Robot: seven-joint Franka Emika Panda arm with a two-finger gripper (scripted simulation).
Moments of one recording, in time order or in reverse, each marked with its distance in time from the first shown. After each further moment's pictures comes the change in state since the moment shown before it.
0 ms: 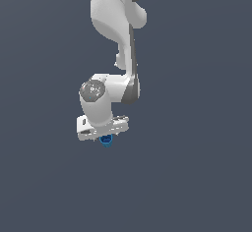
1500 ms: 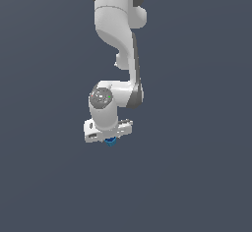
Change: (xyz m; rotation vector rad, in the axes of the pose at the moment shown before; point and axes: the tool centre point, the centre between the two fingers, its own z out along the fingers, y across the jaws) arm 0.001 -0.018 0.032 0.001 -0.003 -0.001
